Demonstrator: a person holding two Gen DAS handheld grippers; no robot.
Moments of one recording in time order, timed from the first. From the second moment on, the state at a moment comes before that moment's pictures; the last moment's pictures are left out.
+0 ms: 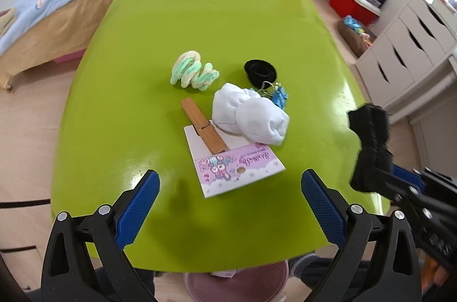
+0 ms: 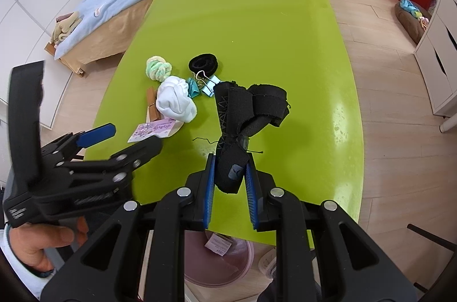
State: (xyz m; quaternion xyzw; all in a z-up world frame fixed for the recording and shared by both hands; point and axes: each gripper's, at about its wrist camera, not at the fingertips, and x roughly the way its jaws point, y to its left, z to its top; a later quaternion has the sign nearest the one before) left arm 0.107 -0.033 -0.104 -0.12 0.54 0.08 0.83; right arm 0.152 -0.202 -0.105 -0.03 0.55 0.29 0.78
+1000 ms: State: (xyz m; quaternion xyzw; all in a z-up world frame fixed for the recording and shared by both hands) left arm 0.085 -0.015 -0.061 -0.08 0.51 0.01 0.86; right arm 0.132 -0.188 -0.089 -0.05 0.53 0.31 0.79
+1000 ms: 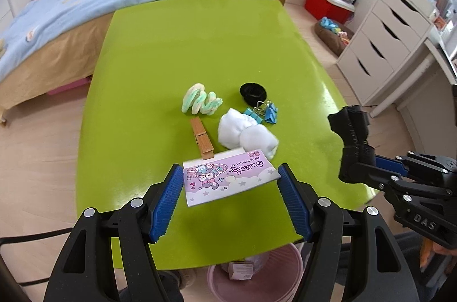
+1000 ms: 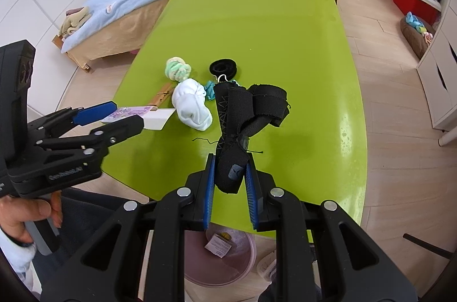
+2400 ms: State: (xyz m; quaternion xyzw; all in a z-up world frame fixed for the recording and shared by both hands) left arm -0.051 -0.019 -0.016 -0.05 0.46 -0.06 0.88; right arm -0.009 -0.194 -0.060 -0.11 0.50 0.38 0.77
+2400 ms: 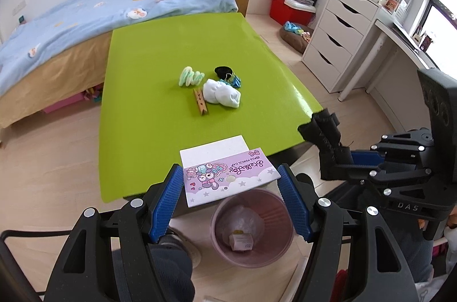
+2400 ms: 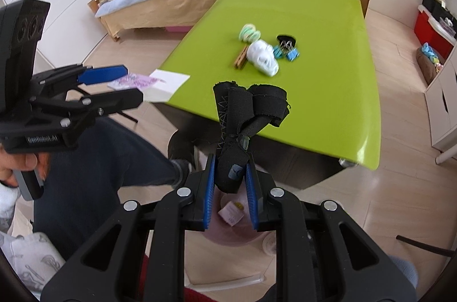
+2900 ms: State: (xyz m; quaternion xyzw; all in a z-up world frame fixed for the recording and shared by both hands) left arm -0.072 -0.018 -0.015 -0.05 0.46 -0.06 0.88; right arm -0.028 -0.202 -0.074 -0.10 0.52 0.38 0.76
